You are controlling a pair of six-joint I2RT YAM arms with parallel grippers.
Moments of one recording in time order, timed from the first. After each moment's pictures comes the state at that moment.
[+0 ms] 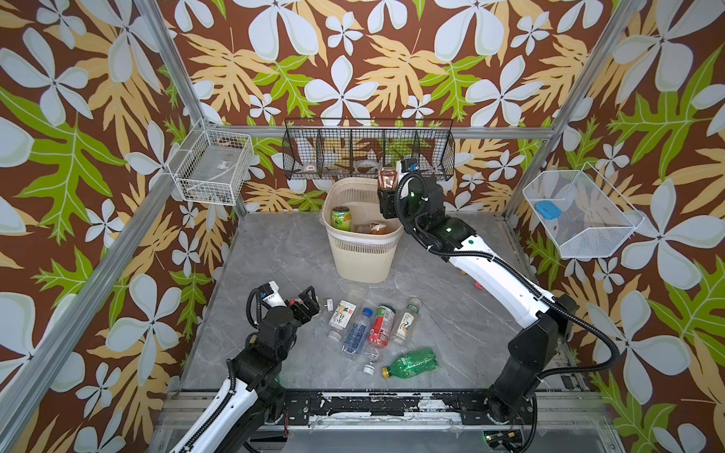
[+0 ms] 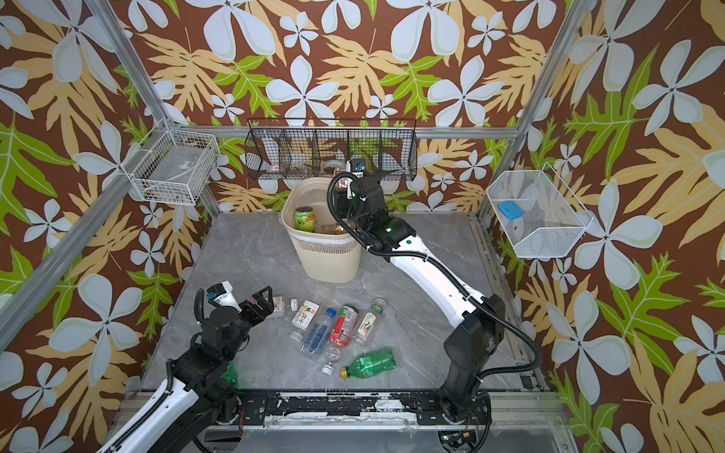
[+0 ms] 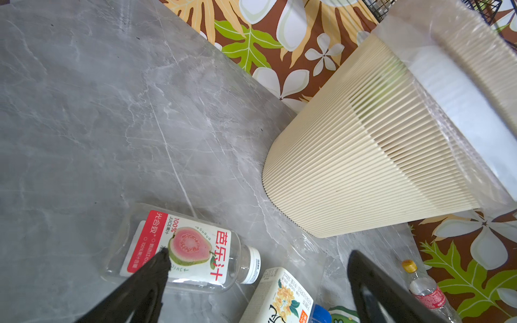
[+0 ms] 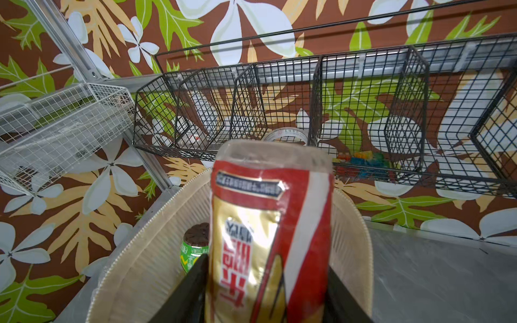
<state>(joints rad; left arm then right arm) -0.44 0.52 0.35 -0.22 -0.35 -0.82 0.63 1.76 1.82 -0.26 0.25 0.24</state>
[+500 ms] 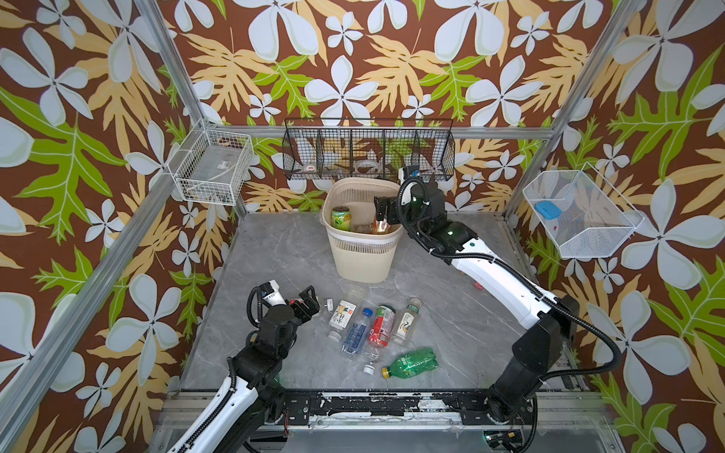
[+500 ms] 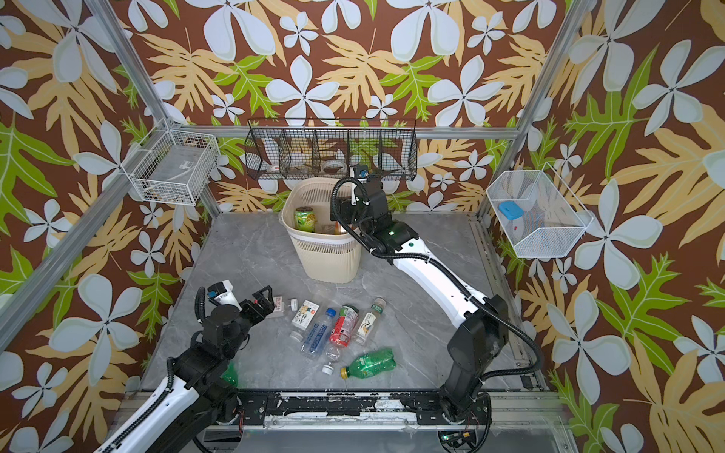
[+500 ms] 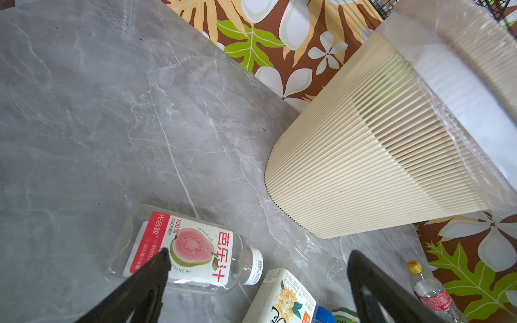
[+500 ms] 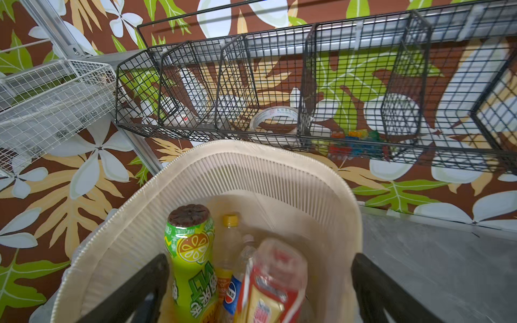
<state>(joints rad) -0.44 0.54 0.36 -0.22 -0.36 -0.81 0.60 1.68 1.68 -0.25 0.22 0.25</state>
